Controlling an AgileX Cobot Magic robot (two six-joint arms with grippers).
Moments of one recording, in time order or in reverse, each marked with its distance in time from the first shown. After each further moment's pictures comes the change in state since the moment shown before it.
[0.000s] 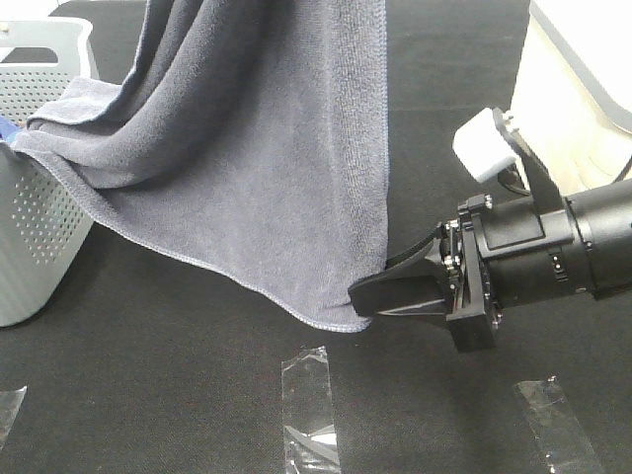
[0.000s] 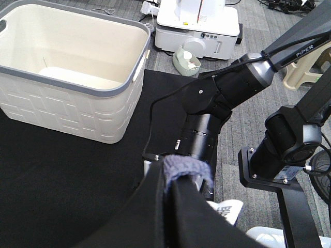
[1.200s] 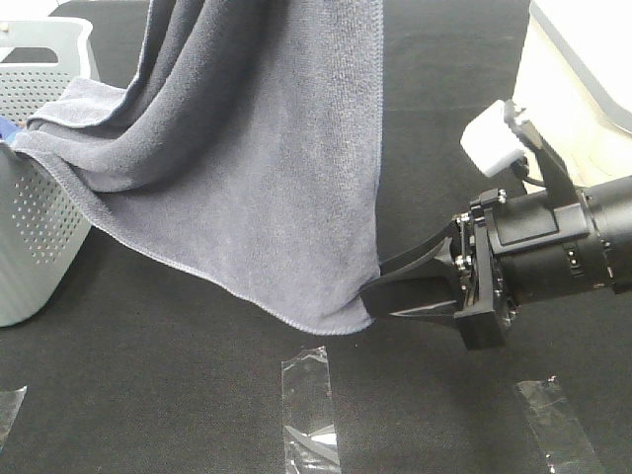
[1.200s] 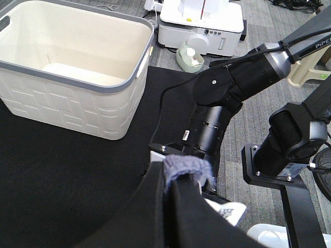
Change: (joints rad) left arm 0.000 0.000 0.000 0.016 0.000 -0.004; right arm 0.000 -0.065 0.000 -0.074 -0.071 0.100
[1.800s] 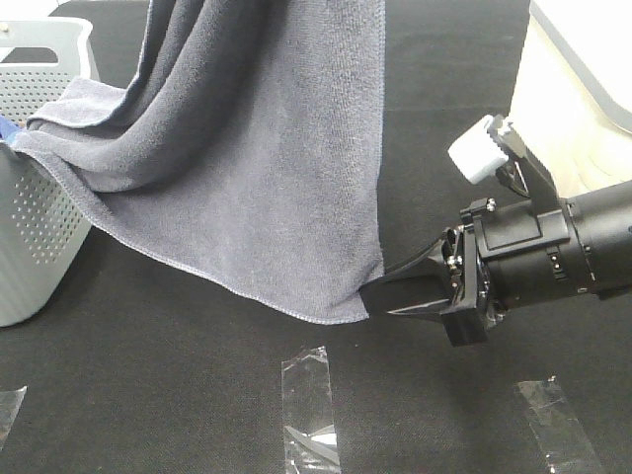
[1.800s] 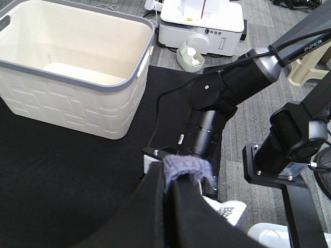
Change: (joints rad) left arm 0.000 0.000 0.000 0.006 0.000 0.000; right arm 0.000 0.056 0.000 0.039 -0.001 -0.019
